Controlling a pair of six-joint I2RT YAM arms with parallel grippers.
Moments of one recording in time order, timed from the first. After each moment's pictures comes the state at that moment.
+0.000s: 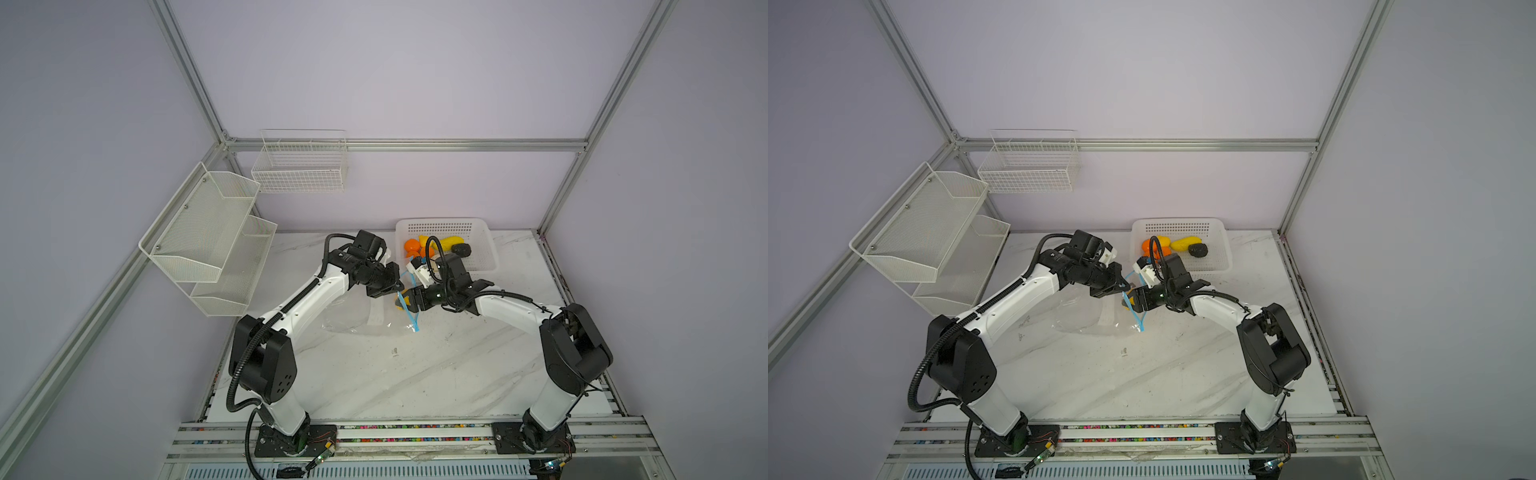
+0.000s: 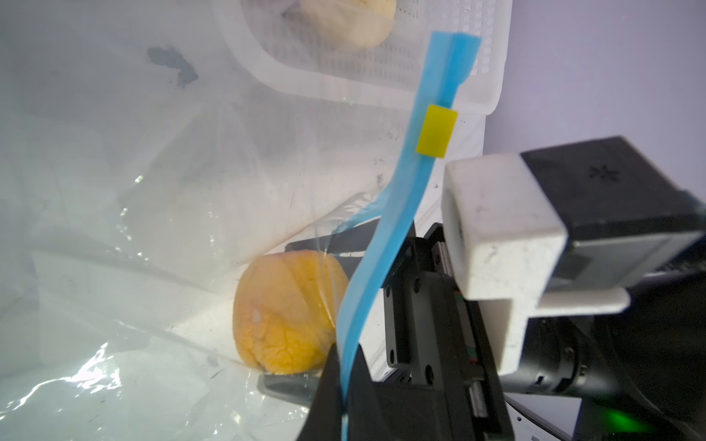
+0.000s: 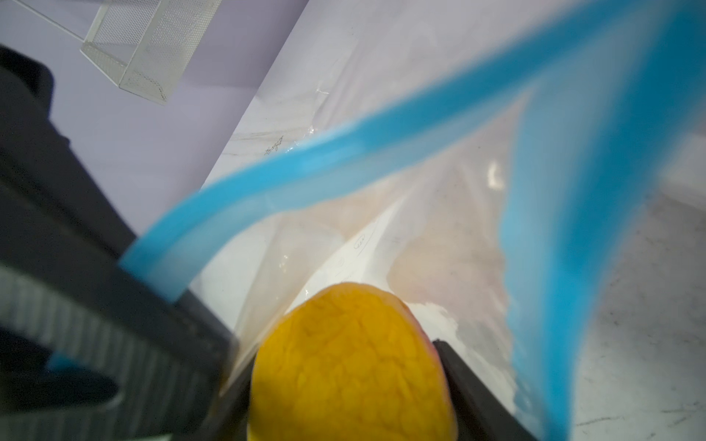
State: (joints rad) left arm -0.48 1.69 1.51 -0.76 0.47 -0.71; right arm 0.58 1.73 1.15 -0.13 -0.62 0.28
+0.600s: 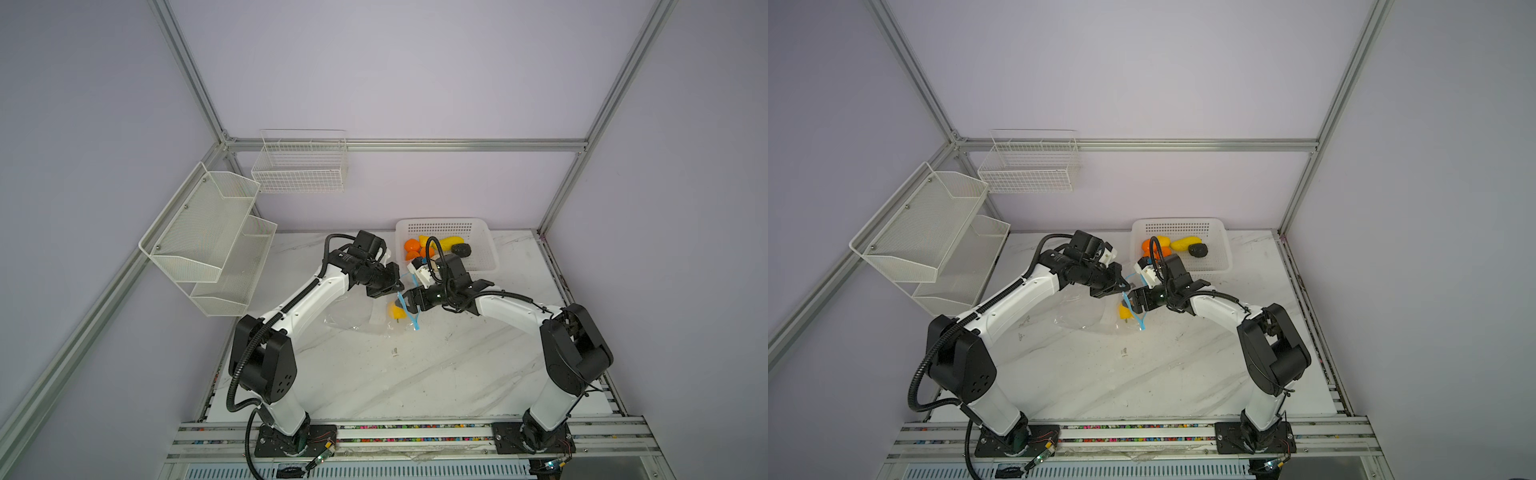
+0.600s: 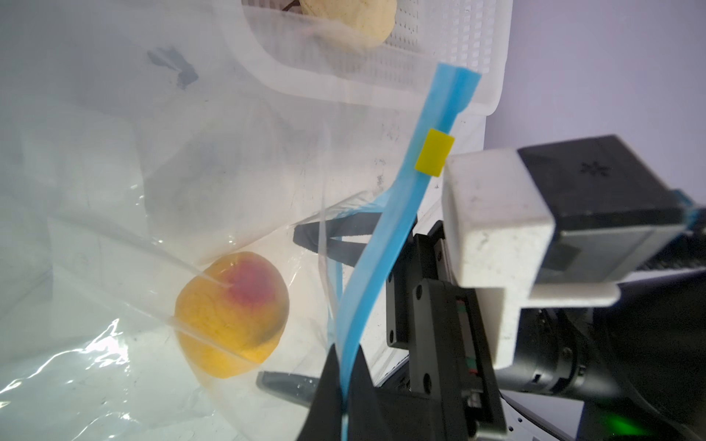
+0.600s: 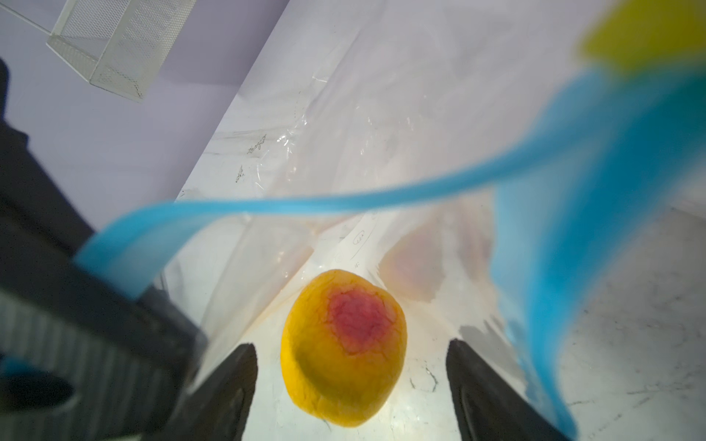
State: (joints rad) left arm -0.48 1.69 1.50 -0.76 0.46 -0.71; right arm 0.58 1.73 1.15 -0.15 -0.56 0.26
